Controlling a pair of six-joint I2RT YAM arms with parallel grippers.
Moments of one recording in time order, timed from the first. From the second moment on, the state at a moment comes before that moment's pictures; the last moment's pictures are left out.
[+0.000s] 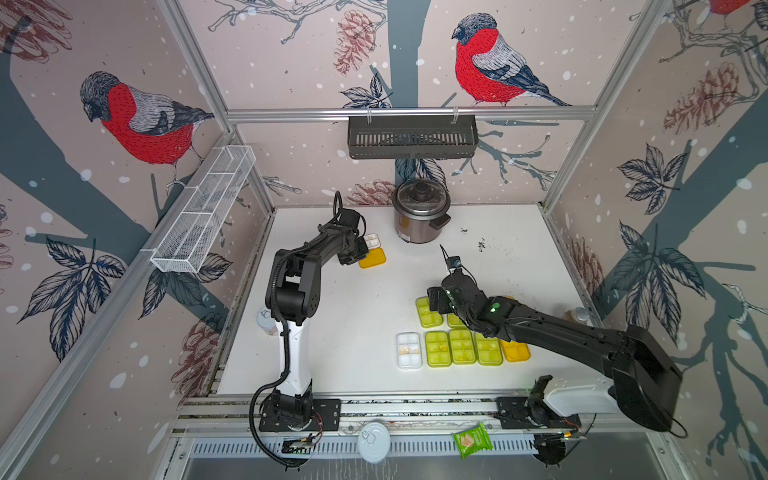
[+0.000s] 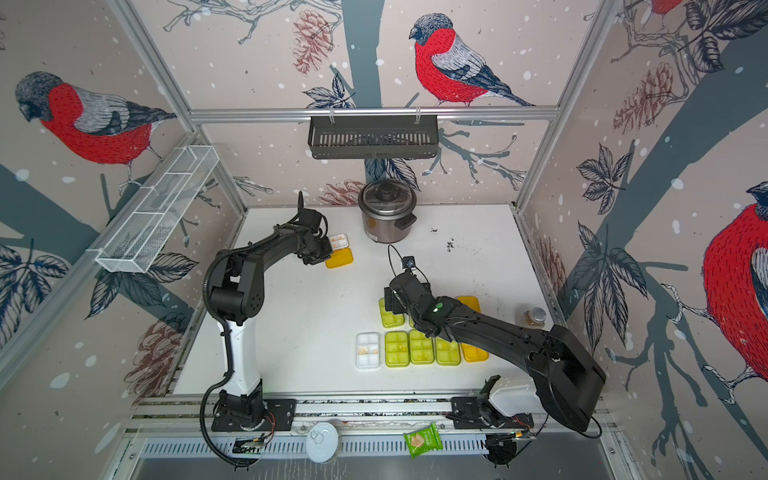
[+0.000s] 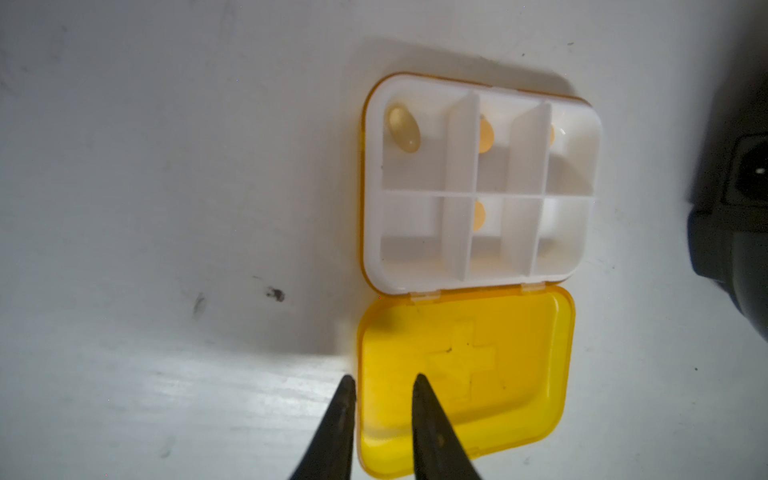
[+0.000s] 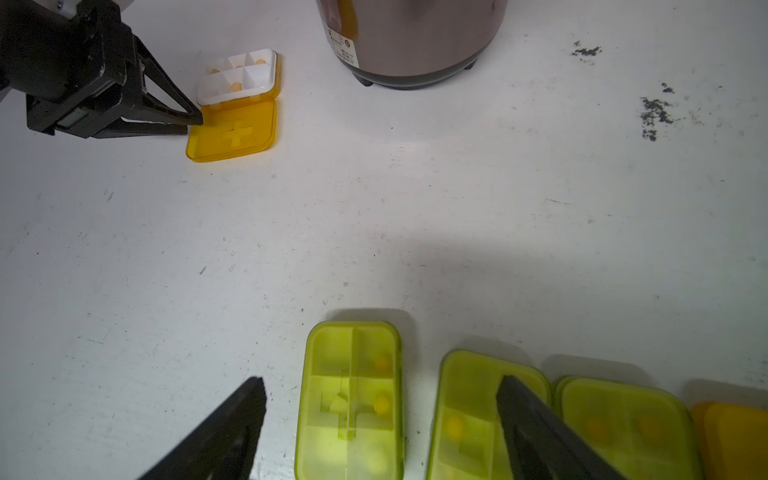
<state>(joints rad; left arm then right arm) -0.23 2.13 1.59 -0.62 0.09 -0.60 0.86 1.33 0.77 -0.20 0.34 0.52</state>
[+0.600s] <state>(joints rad) -0.23 2.16 1.59 -0.62 0.05 -0.60 0.86 1.33 0.76 -0.18 0.32 0.52</state>
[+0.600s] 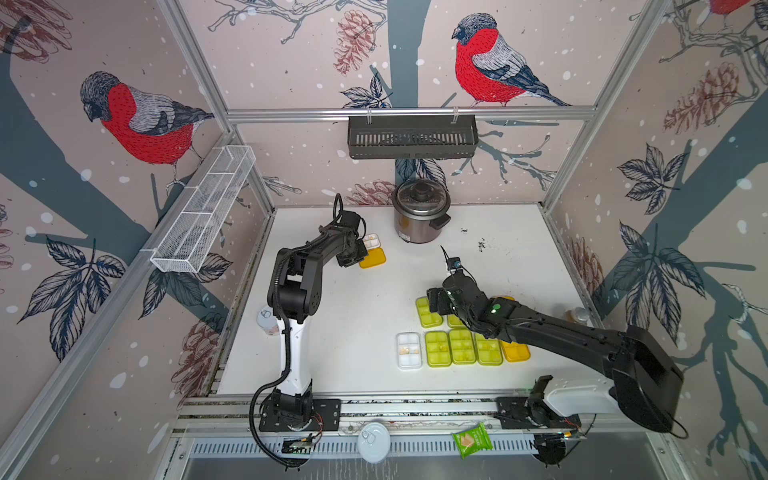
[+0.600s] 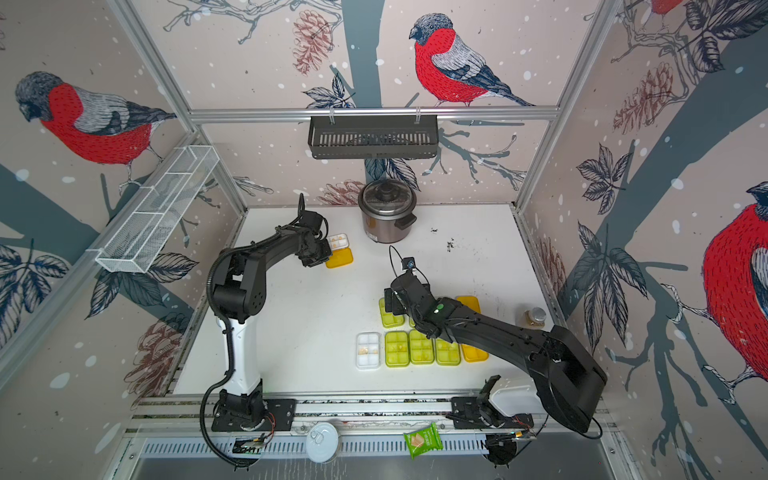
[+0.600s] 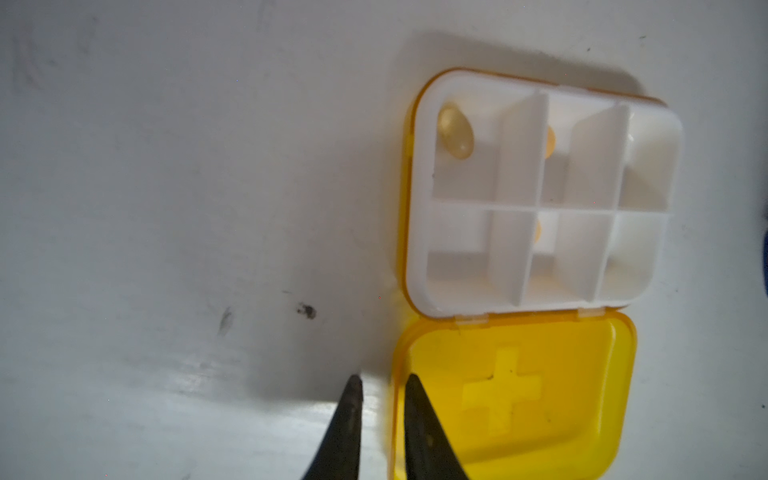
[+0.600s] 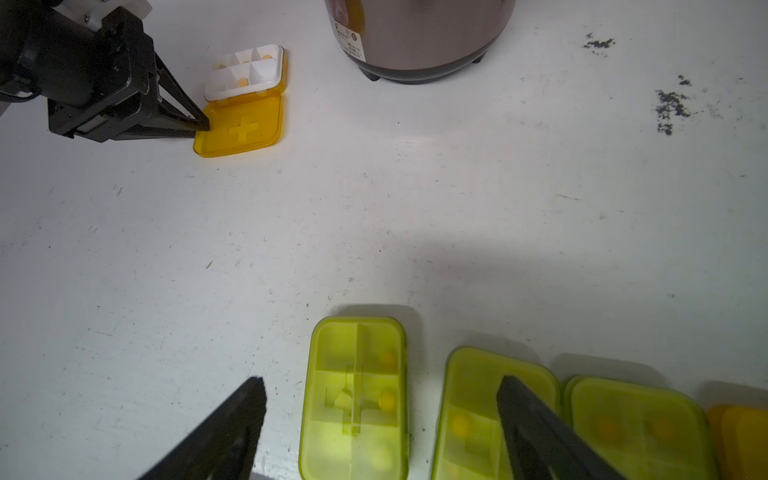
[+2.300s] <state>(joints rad) -0.23 1.89 1.25 -0.62 -0.02 -0.60 0.89 1.34 0.76 -0.15 0.30 0.52</state>
